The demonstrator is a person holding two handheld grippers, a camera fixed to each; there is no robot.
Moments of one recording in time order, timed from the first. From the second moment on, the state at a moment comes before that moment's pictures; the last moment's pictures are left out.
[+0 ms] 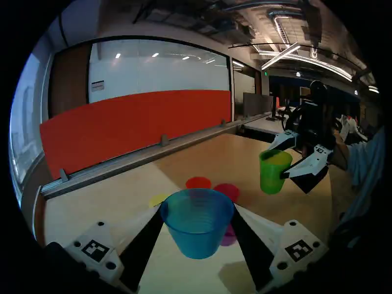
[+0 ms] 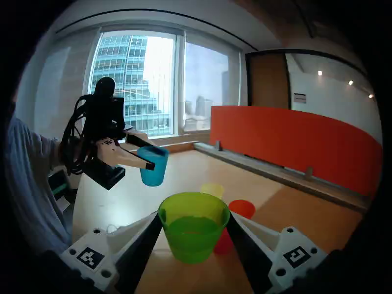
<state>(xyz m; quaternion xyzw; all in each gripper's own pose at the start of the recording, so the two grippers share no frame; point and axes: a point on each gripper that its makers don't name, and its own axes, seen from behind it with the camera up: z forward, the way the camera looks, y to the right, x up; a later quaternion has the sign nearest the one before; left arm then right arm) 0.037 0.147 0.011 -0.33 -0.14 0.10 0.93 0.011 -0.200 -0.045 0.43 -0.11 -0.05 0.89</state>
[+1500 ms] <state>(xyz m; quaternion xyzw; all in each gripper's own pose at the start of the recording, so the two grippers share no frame) -0.109 0.146 -0.003 -0.37 -0.28 0.19 0.86 -0.083 -0.188 -0.041 0.43 -0.22 -0.10 0.87</state>
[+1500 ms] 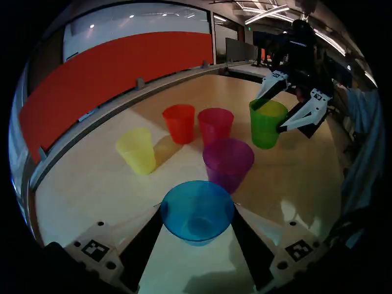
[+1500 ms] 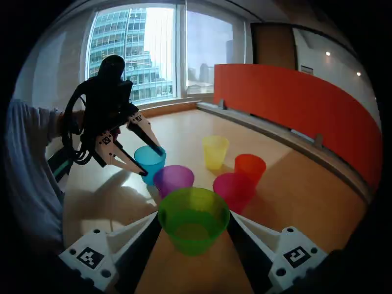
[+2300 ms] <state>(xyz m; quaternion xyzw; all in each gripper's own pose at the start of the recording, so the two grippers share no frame) -0.124 0.130 -0.007 -0.35 -0.31 0.18 0.87 -0.095 -0.190 -0.042 0.43 -0.23 -0.11 0.87</state>
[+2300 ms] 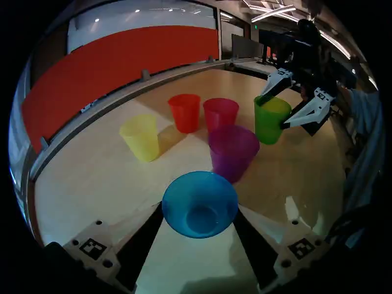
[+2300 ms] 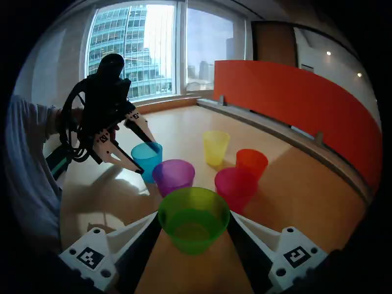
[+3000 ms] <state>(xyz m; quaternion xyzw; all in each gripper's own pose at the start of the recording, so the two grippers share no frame) -0.134 0.113 -0.039 -0.34 -0.32 0.17 0.87 -0.125 -0.194 -0.049 0.42 -0.24 -0.12 0.86</state>
